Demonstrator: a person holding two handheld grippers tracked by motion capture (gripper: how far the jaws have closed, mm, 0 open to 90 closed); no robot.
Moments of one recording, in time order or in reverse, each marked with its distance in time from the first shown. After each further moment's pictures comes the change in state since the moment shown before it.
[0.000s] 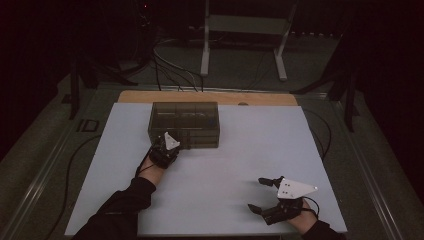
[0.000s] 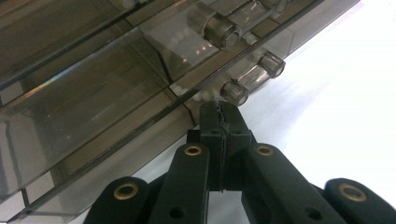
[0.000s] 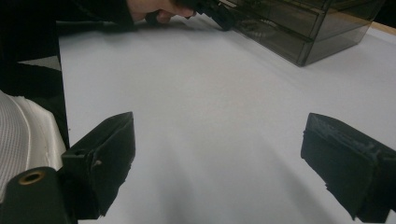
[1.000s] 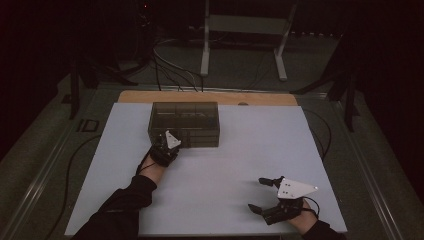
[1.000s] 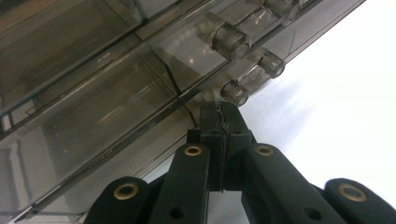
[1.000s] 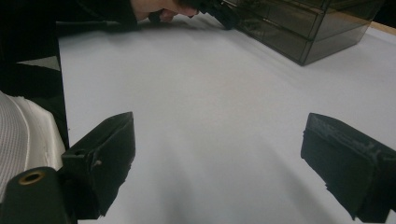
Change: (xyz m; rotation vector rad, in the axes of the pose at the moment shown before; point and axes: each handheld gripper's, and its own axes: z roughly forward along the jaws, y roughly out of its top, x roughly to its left) left arm 0.001 0.004 0.003 0.003 0.025 0.026; right arm -0.001 0.000 0.000 0.000 -0.001 0.000
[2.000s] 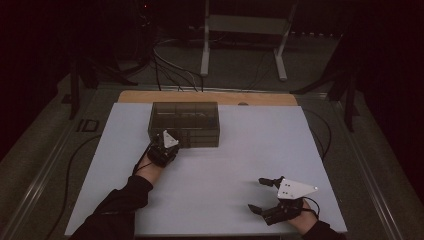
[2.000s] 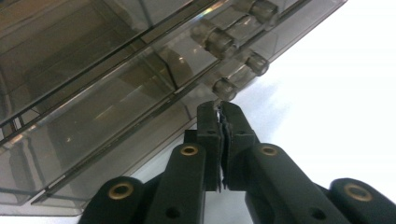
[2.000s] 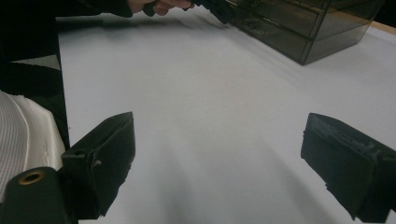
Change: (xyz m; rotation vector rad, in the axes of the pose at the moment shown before) left arm 0.003 0.001 -0.014 0.007 -0.050 -0.021; right arm 0.001 0.000 0.000 0.003 -0.001 -0.002
